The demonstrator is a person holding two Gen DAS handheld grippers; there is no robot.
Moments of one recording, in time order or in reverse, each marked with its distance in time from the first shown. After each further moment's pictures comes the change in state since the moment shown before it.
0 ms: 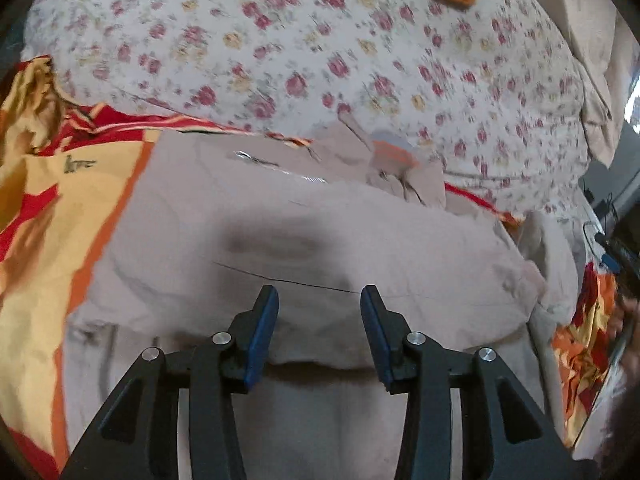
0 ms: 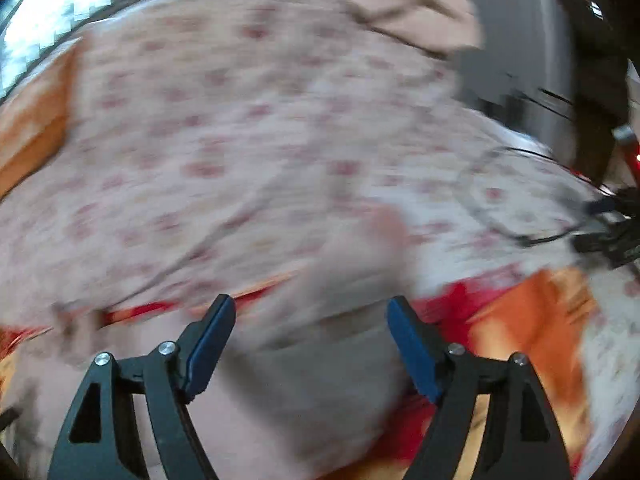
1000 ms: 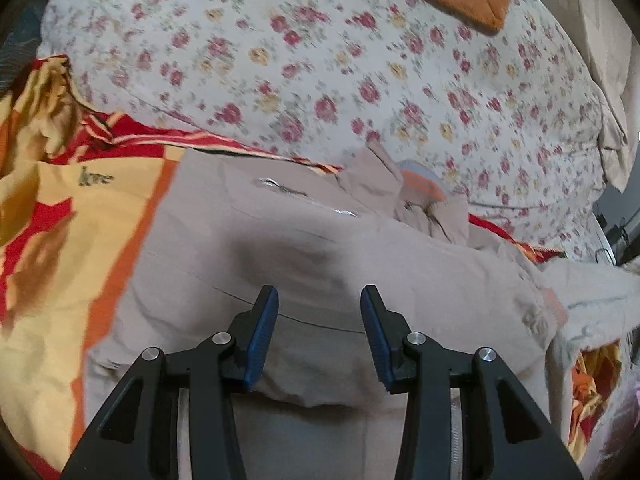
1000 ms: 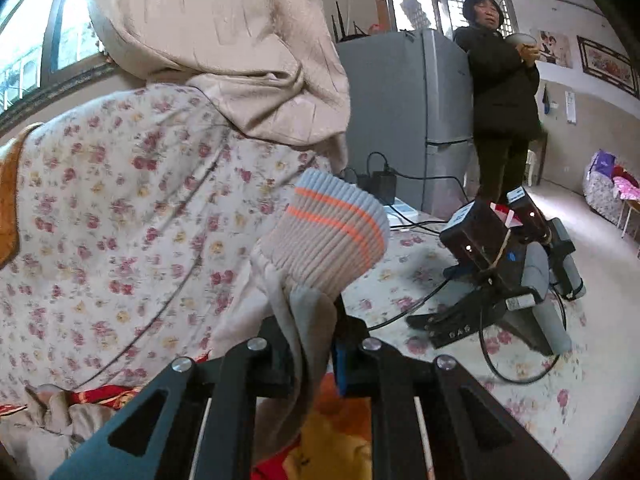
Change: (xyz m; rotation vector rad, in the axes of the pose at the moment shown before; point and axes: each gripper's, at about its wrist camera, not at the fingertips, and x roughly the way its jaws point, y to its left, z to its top) left arm -0.005 0.023 0.019 -0.066 -0.066 0.049; right arm -0.129 -0.064 0.052 0.114 -0.232 -0.214
